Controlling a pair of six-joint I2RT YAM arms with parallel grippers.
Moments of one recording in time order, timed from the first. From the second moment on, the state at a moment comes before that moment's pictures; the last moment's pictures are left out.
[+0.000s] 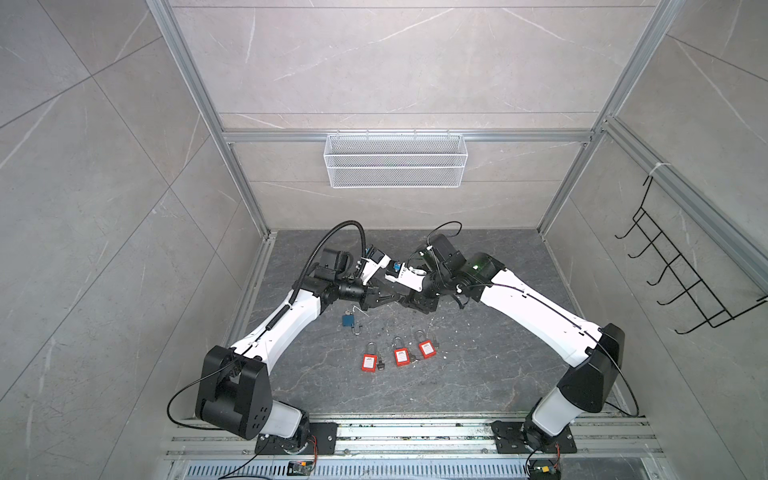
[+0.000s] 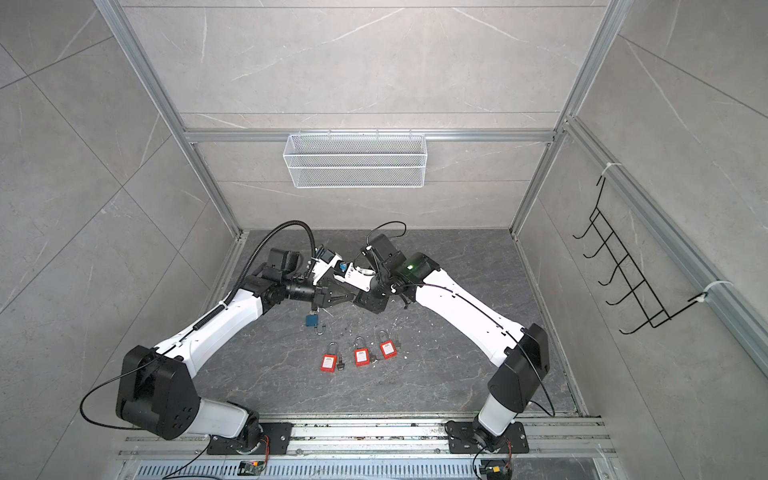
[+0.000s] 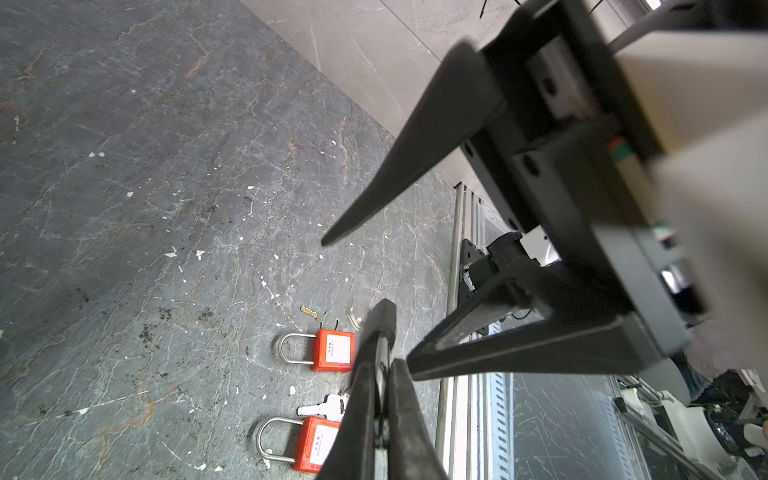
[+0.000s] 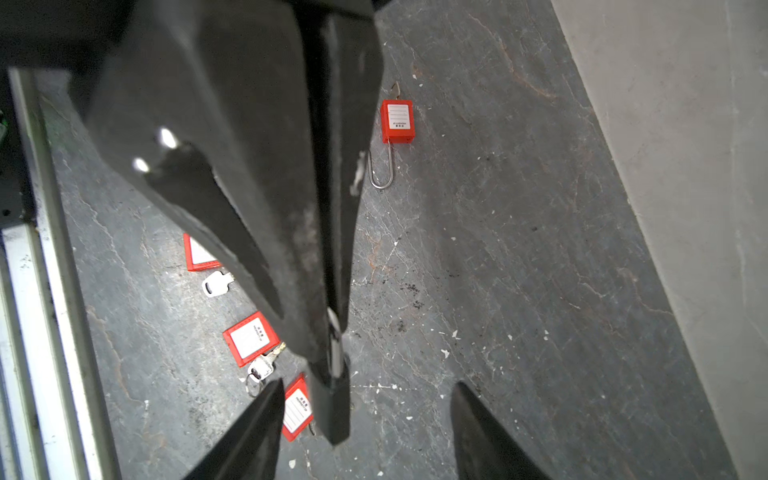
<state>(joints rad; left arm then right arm) -0.38 1.44 1.10 -0.42 1.07 0.12 0.77 1.66 1.67 -0.94 -0.15 -0.50</state>
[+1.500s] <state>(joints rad) -0.43 1.31 1.03 -0.20 1.12 0.35 0.68 1.52 1.51 -0.91 -0.43 -0.56</state>
